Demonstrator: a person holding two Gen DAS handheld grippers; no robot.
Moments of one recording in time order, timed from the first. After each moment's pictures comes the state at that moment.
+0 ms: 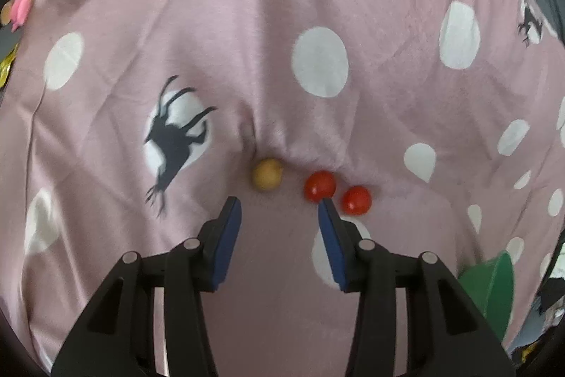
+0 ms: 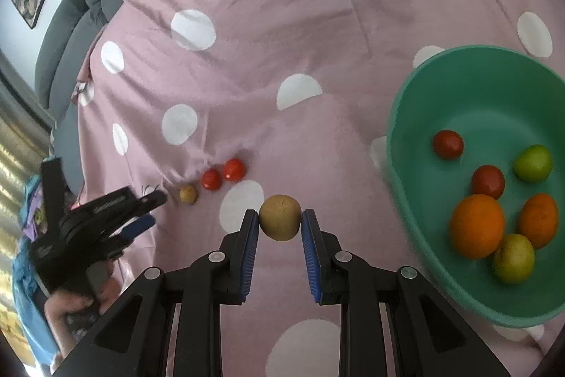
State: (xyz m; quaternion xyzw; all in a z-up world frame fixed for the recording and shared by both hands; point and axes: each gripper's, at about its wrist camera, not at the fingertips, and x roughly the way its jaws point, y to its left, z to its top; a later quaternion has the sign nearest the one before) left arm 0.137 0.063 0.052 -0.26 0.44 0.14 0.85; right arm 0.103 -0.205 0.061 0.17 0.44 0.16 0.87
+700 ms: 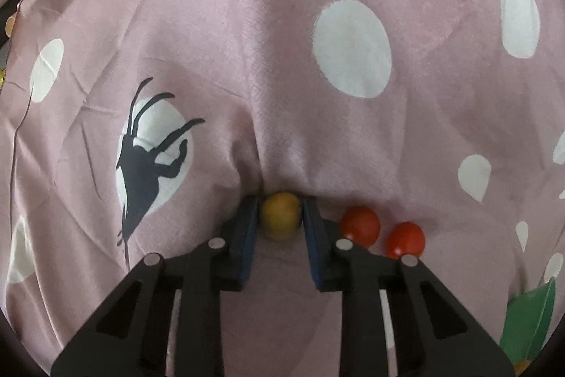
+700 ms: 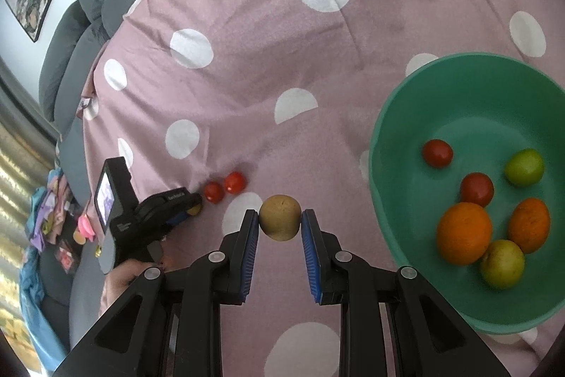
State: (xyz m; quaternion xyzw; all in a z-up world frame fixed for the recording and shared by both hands) left arm 0.193 0.064 0.008 -0.22 0.45 0.19 0.85; right arm 0.101 -0.217 0.070 0.18 0.42 0.16 0.87
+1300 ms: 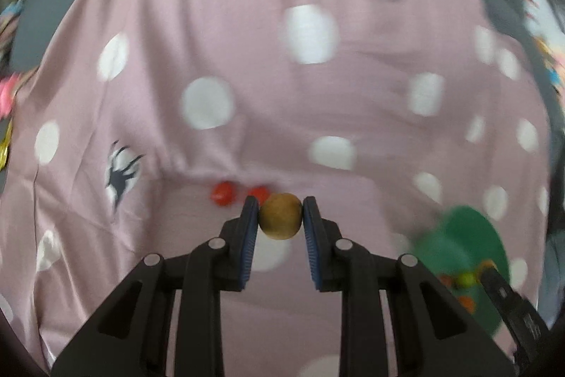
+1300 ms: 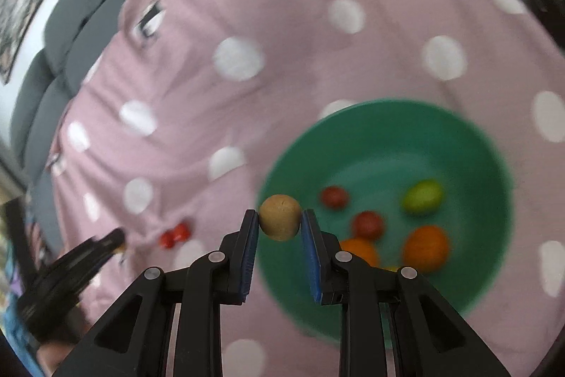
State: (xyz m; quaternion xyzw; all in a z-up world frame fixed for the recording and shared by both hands) left arm 0.110 -0.055 0.125 -0.14 0.36 0.05 0.92; right arm 0.082 -0.294 0.095 0.21 0.36 0.03 0.91
